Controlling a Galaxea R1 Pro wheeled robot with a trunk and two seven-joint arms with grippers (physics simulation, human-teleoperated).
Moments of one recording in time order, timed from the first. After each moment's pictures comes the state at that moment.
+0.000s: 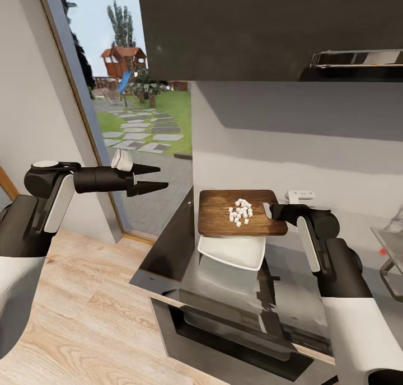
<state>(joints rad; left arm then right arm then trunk) -1.05 0.33 -0.17 -1.46 0.30 0.80 -1.11 -0.79 -0.08 0.00 -1.43 -0.06 0.96 -0.03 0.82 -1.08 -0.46</state>
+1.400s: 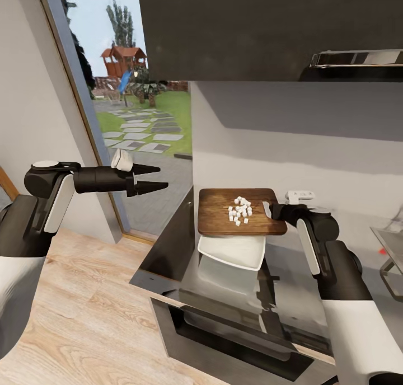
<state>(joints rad) -1.05 0.33 -0.17 -1.46 0.30 0.80 -1.11 -0.77 -0.08 0.00 -1.43 -0.06 0.90 -0.03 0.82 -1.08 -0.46</state>
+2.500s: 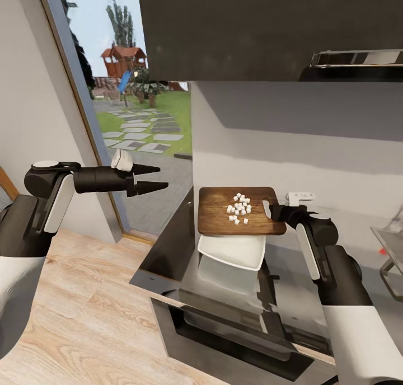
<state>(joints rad) -1.05 0.33 -0.17 -1.45 0.30 0.80 -1.11 -0.74 -0.08 0.00 -1.43 -0.07 0.82 -0.03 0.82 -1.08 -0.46</state>
